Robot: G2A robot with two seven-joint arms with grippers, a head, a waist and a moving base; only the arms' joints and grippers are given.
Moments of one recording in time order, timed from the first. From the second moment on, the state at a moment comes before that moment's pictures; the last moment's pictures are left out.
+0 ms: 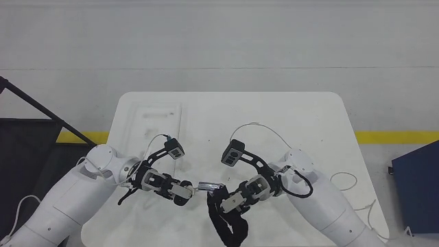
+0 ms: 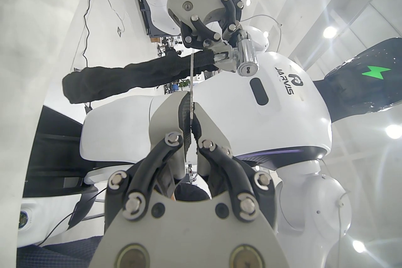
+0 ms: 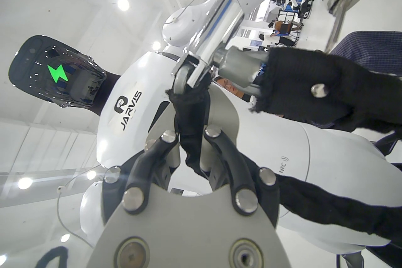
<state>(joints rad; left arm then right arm) 1.11 -0.75 -0.93 -1.54 -0.97 -0.28 -1.54 -1.05 -1.19 0.83 -1.51 0.97 -0.05 1.54</state>
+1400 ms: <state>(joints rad) 1.11 -0.75 -0.93 -1.54 -0.97 -0.28 -1.54 -0.97 -1.05 0.64 -1.51 1.11 -0.11 1.54</state>
